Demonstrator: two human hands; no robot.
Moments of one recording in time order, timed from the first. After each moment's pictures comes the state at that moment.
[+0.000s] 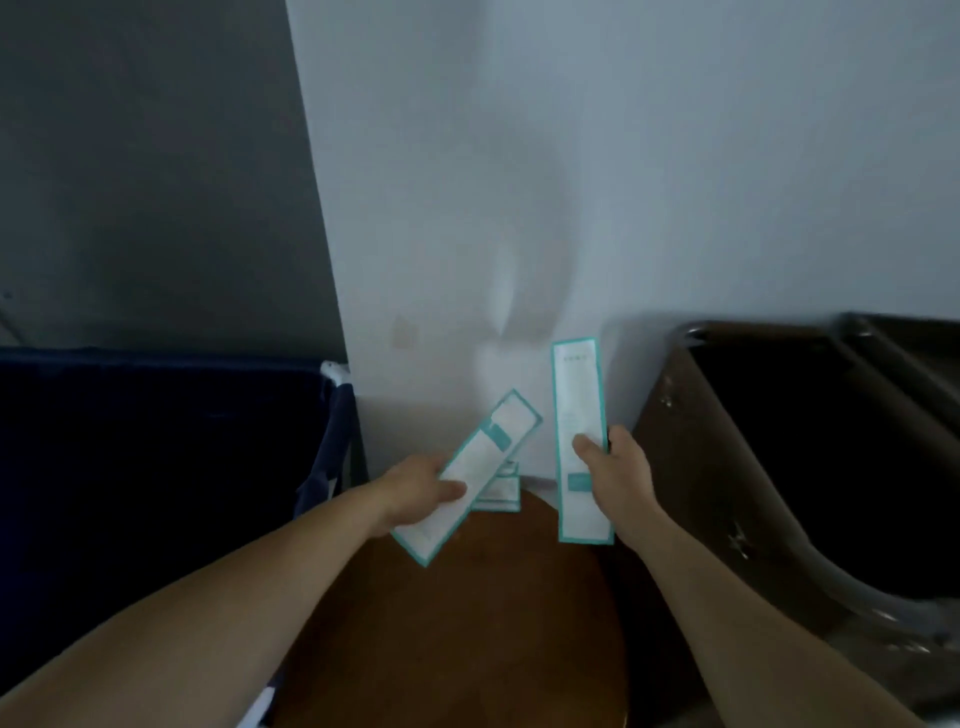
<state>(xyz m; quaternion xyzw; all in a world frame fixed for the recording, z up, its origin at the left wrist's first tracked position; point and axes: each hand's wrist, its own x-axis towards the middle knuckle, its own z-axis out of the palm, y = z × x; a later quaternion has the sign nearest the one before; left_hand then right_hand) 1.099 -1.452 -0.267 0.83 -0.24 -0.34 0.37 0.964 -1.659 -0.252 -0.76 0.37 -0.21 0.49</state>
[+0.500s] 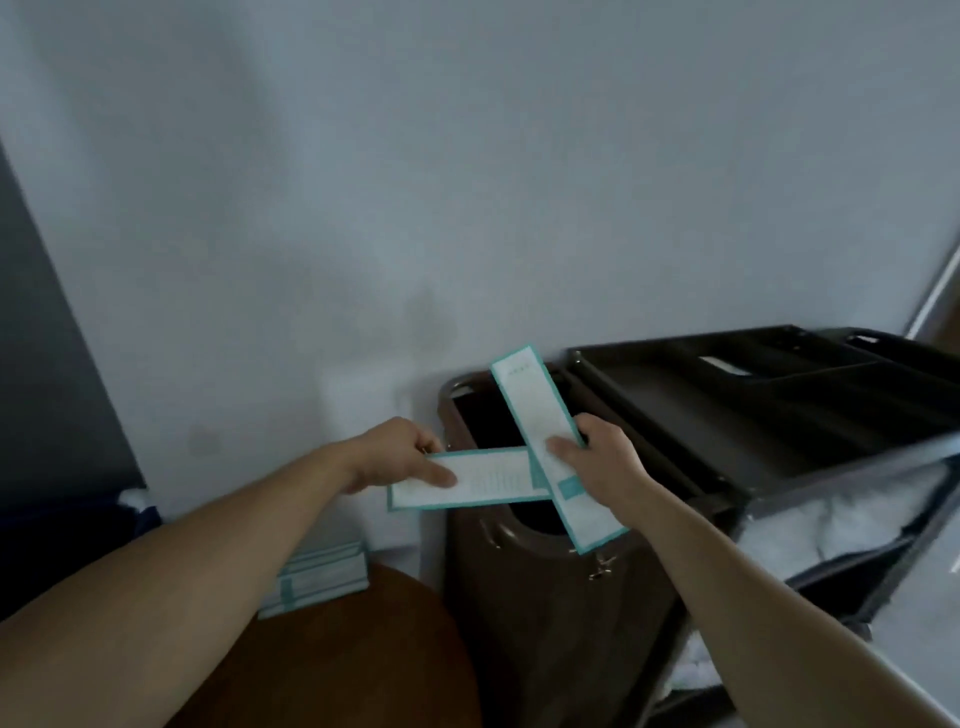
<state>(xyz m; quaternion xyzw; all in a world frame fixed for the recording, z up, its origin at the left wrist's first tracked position) 0.963 -1.621 -0.113 0.78 -0.47 -0.27 0.31 0.746 -1.786 -0.132 -0.79 0.37 -0.26 0.40</state>
